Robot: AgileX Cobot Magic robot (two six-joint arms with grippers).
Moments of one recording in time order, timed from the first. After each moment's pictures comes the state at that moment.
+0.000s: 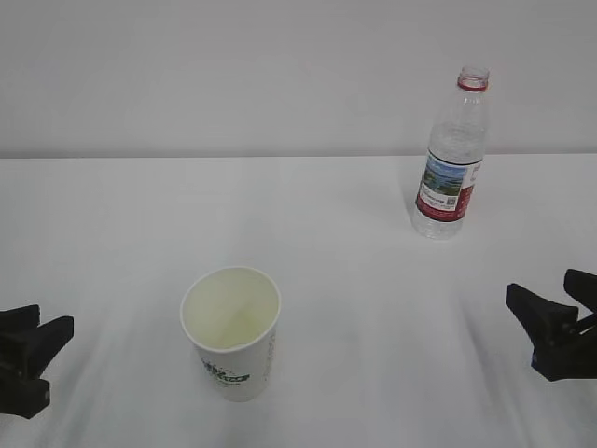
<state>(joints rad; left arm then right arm) -0.22 1.65 -0.02 0.14 -1.15 -0.05 0.06 1.64 -0.07 -0.21 -1.14 0.01</state>
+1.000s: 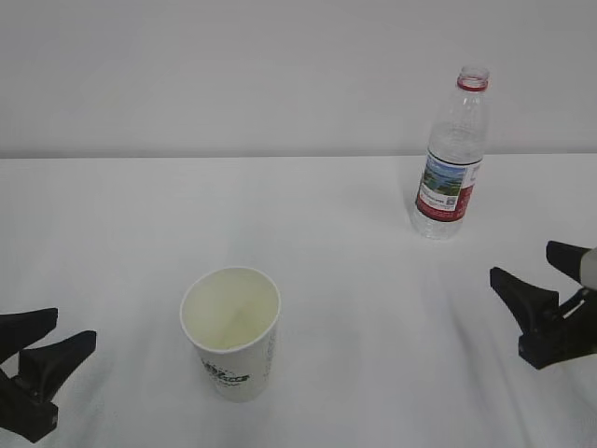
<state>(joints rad) -0.22 1.65 -0.02 0.26 -1.15 0.01 0.06 1.64 -0.12 -0.28 -1.14 -0.14</state>
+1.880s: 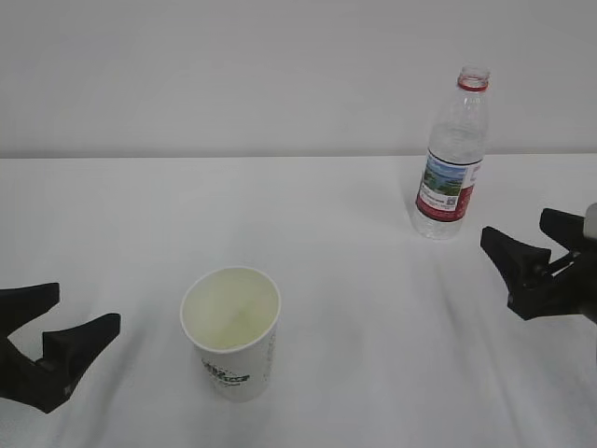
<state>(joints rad) -0.22 1.65 -0.07 0.29 -1.15 -0.08 0.06 1.66 -0.22 -0.28 -1.14 0.00</state>
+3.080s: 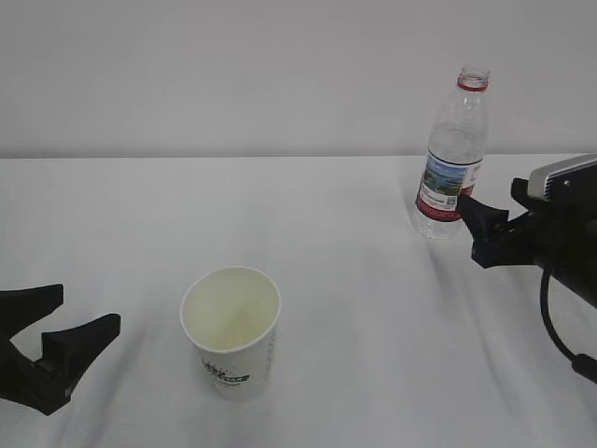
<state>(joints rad) -0.22 1.65 -0.07 0.31 -1.15 -0.08 0.06 1.88 -0.46 -0.23 -1.15 -0.04</state>
